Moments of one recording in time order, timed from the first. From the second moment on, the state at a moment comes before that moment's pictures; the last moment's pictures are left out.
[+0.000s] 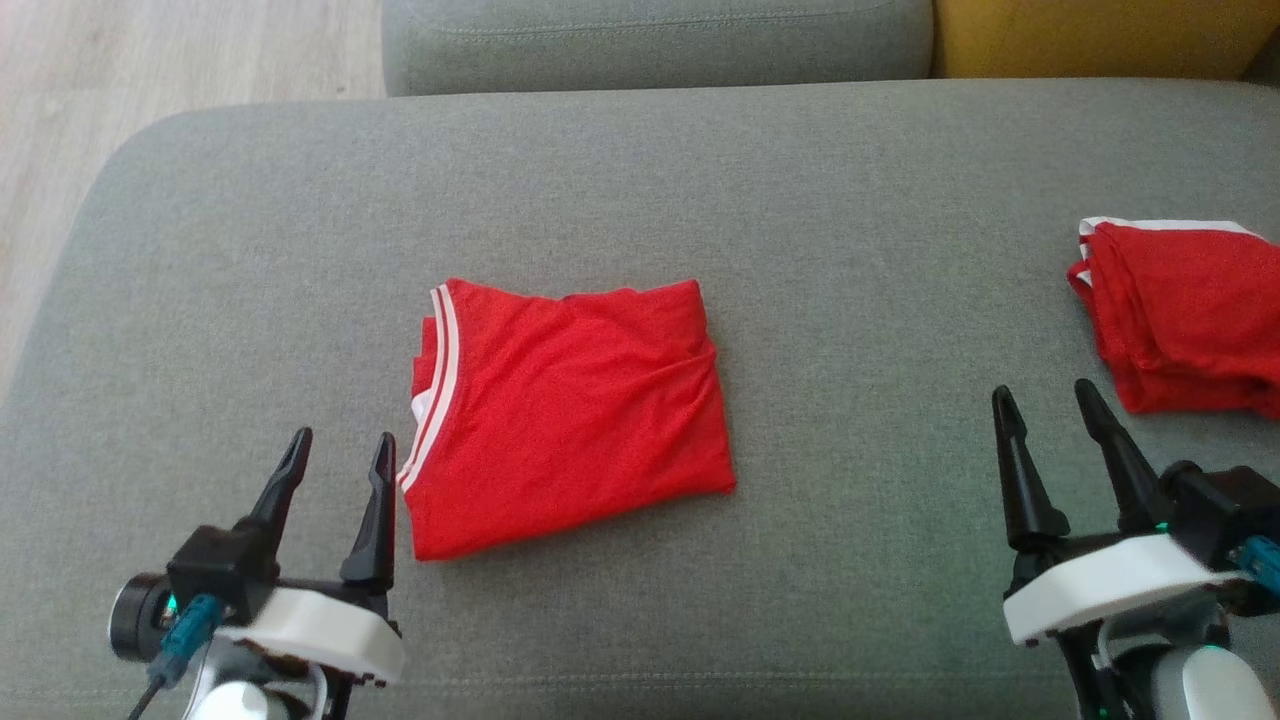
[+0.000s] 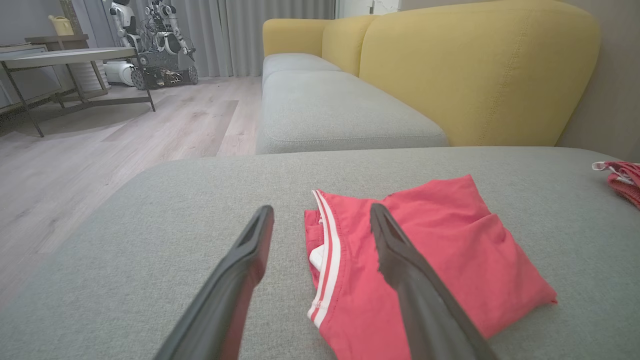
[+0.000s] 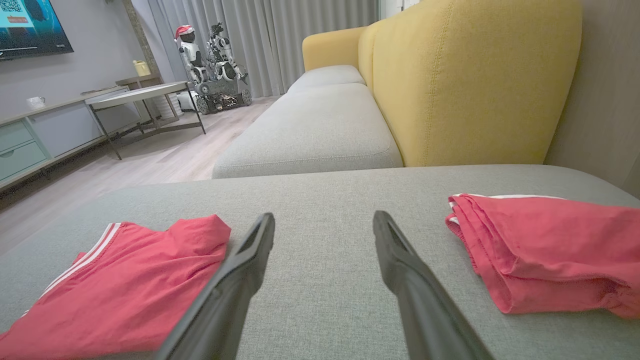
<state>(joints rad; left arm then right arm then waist) 0.04 0.20 -0.21 0.07 -0.23 0.04 -0.20 0.08 -0.05 0.00 -0.11 0.18 0.12 0.09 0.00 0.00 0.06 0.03</state>
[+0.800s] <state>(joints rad) -0.16 0.18 -0.27 0.09 -0.23 0.01 -0.24 -0.26 -0.05 0.26 0.38 0.25 0.12 0.08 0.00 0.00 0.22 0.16</state>
